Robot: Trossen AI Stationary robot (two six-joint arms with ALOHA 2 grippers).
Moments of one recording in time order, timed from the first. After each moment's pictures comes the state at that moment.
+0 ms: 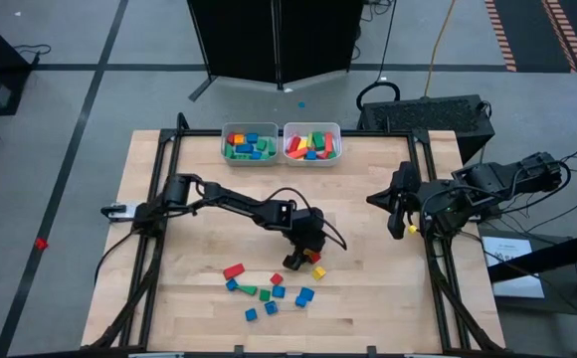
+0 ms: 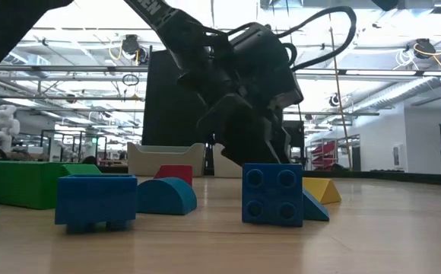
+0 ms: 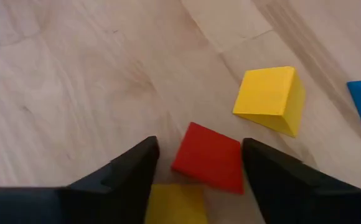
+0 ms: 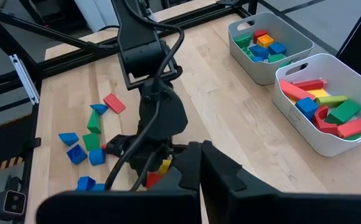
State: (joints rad) left arm -0.04 2.21 1.45 -0.18 0.37 0.35; right arm 0.34 0.94 1.17 -0.87 0.47 0.57
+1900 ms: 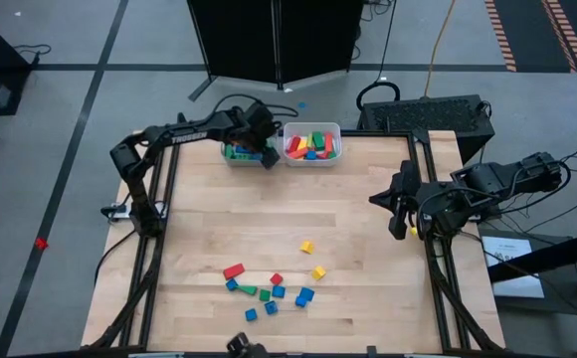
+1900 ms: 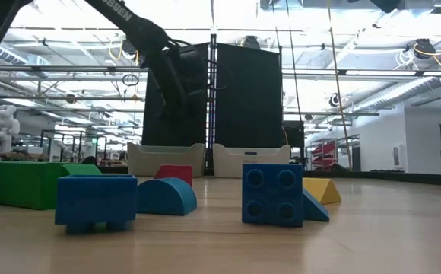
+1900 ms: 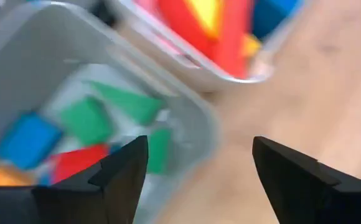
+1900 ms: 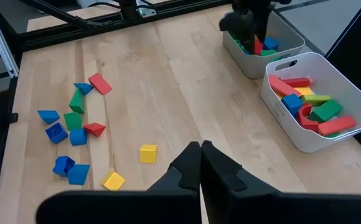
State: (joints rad) left arm 0.61 1.82 1.36 -0.61 0.13 -0.07; right arm 0.34 0.94 1.17 -0.93 0.48 0.50
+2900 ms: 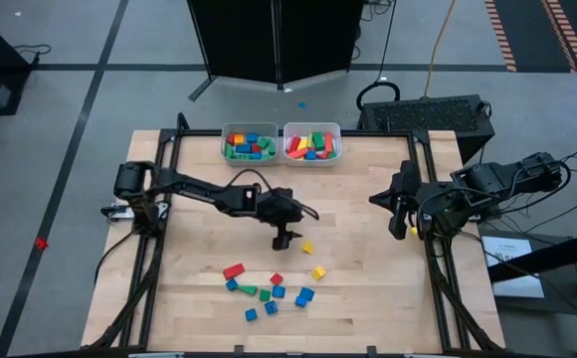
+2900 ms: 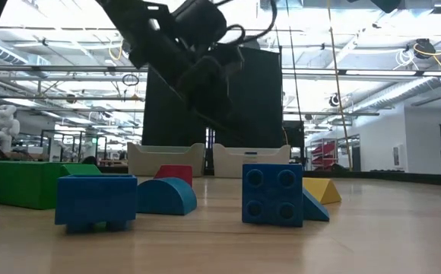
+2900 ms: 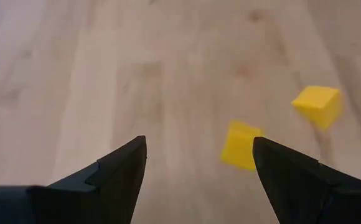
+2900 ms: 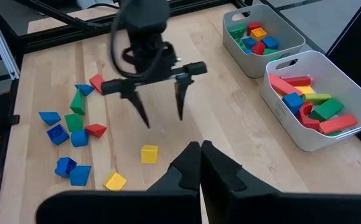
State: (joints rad) left arm 0.02 1.82 1.07 0.00 0.11 0.05; right arm 0.34 0.94 1.17 -0.93 0.48 0.52
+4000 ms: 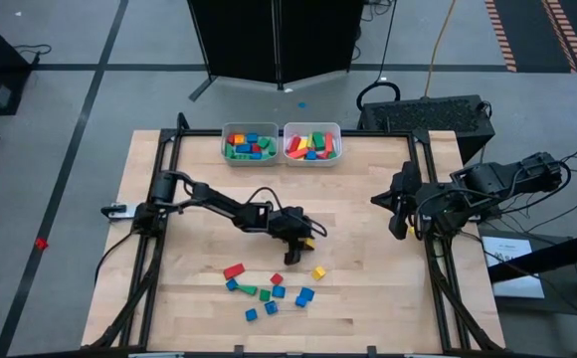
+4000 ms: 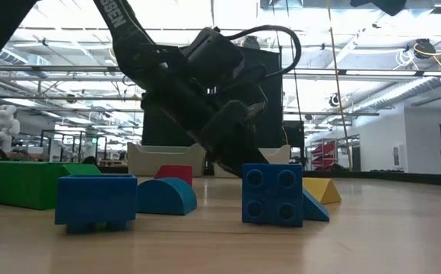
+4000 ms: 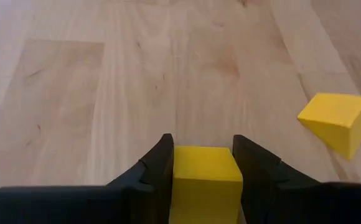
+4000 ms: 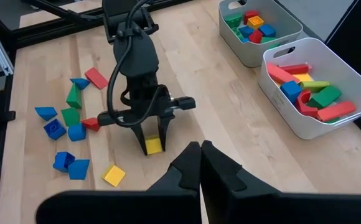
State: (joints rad) left arm -0.04 2.11 1.08 0.28 0.17 -0.09; right arm 0.34 0.94 1.17 -0.97 0.47 0.56
